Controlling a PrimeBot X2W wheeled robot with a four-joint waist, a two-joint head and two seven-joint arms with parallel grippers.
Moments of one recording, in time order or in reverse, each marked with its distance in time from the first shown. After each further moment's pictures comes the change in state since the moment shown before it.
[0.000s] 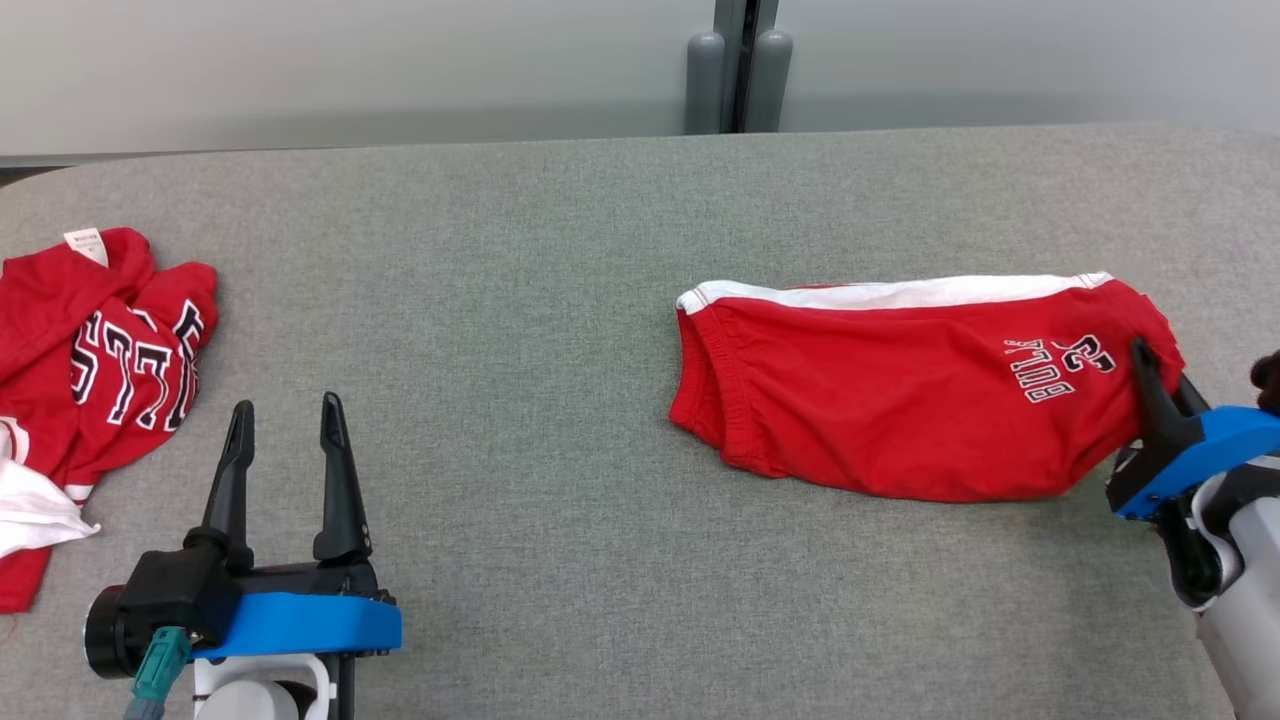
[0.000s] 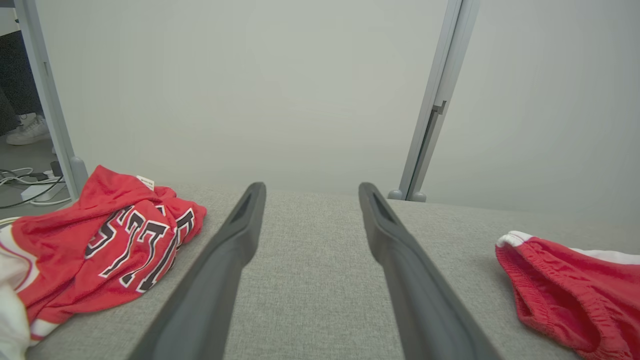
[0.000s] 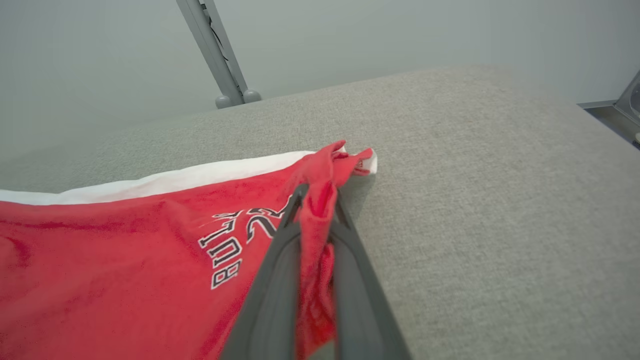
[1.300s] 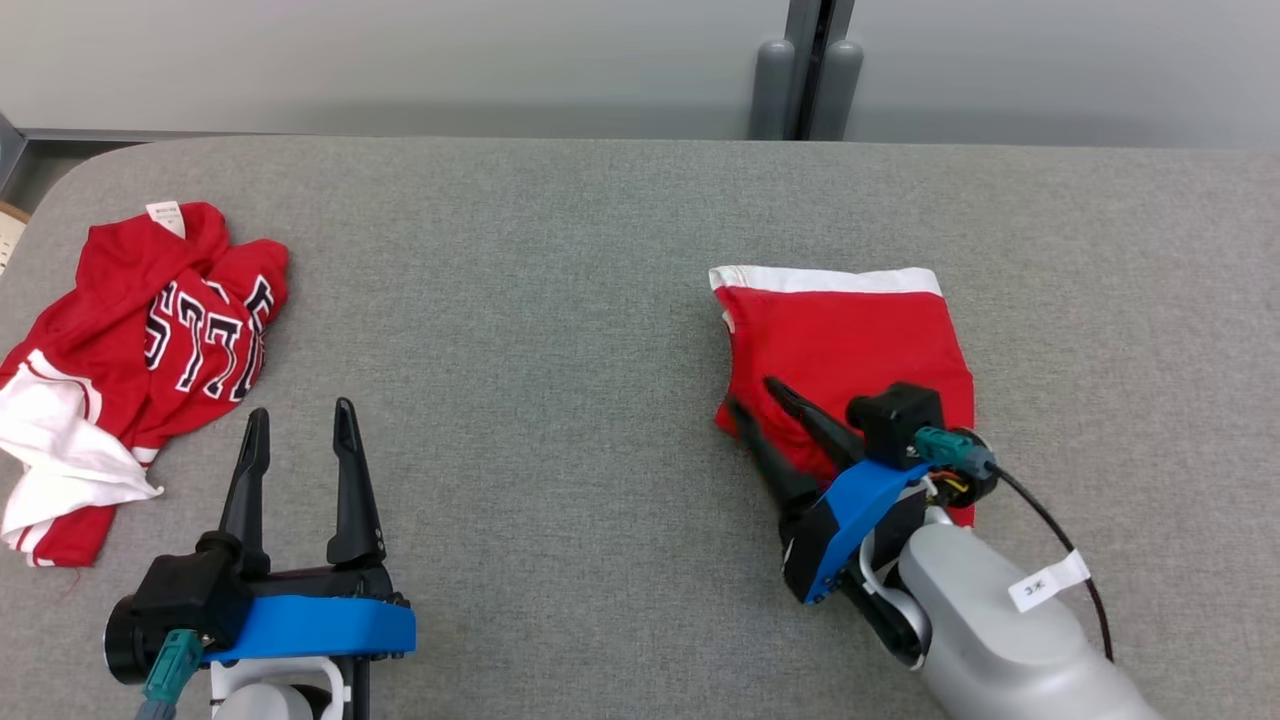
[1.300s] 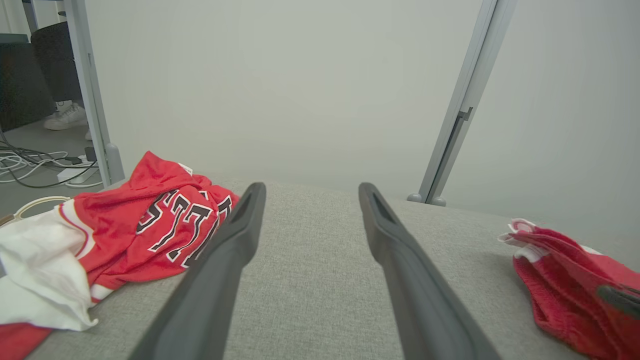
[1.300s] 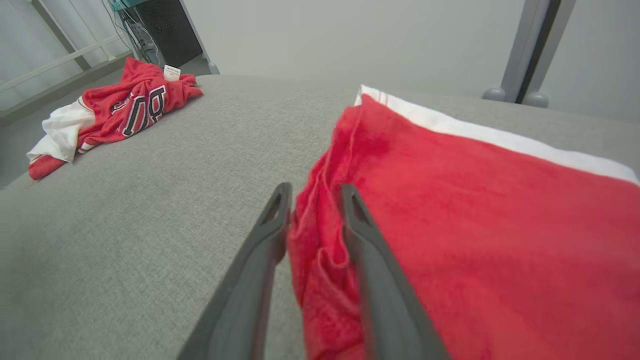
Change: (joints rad) left arm 0.009 0.000 -0.033 0.005 -0.047 0.021 0.000; right arm -0.009 0.287 0.354 -0.186 -0.176 0.000 0.003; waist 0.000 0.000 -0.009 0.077
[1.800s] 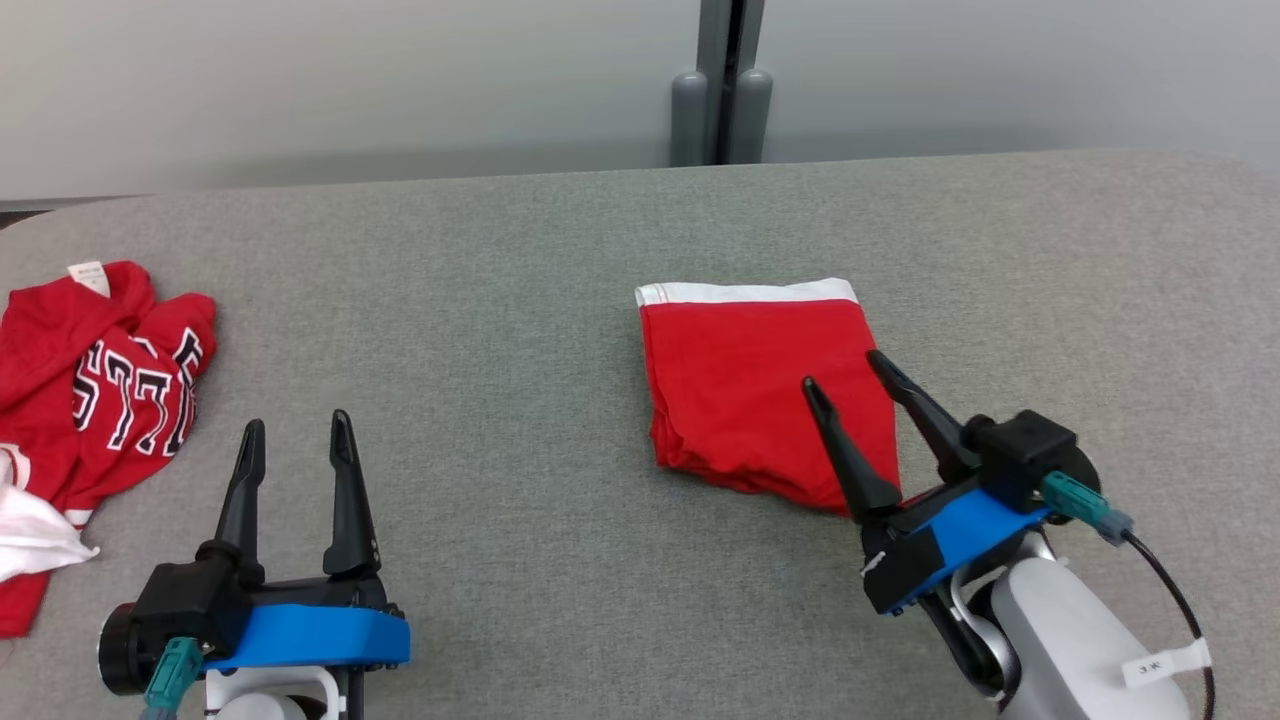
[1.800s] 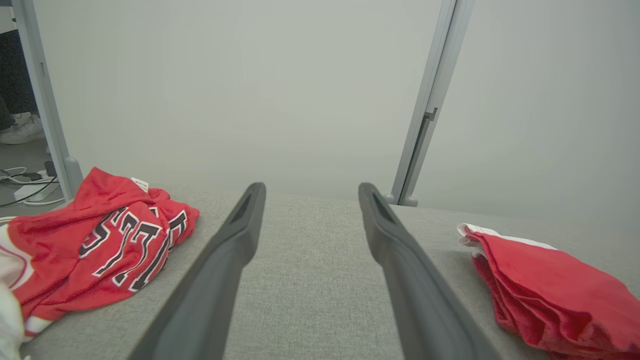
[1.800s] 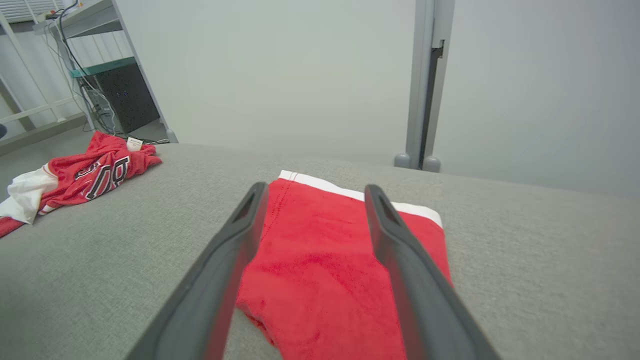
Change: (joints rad) left arm 0.010 0.000 0.012 0.007 0.023 -0.008 0.000; right arm 0.208 -0.059 -0.224 -0.346 -0.151 0.000 -0.003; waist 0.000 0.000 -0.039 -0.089
